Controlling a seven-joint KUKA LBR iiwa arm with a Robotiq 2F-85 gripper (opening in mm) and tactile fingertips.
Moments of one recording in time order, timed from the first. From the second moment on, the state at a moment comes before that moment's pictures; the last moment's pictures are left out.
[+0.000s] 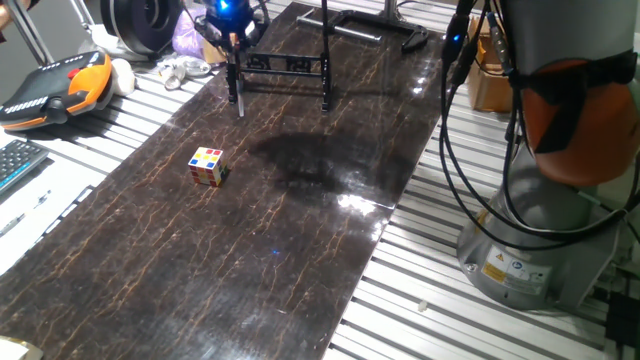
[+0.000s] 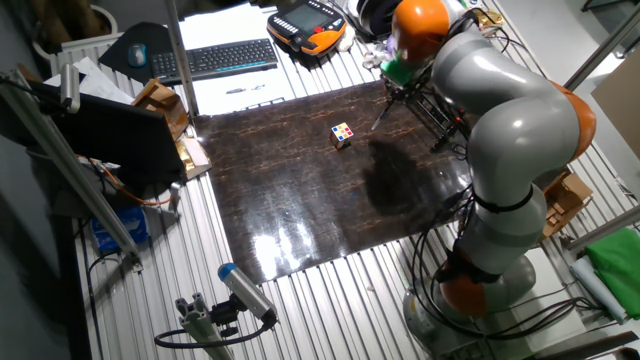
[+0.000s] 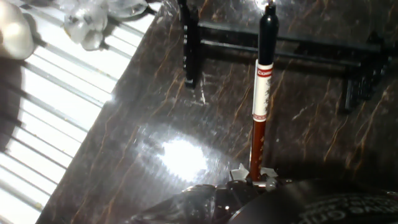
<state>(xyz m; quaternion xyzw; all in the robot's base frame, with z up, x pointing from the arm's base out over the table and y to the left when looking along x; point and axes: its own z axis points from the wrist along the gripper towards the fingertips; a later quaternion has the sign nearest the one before) 0.605 -0.065 0.242 0.50 0.86 -0.03 0.11</state>
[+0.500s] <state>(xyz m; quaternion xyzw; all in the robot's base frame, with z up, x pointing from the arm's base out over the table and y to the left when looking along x) 0.605 -0.071 0.243 0.50 0.86 -0.03 0.10</state>
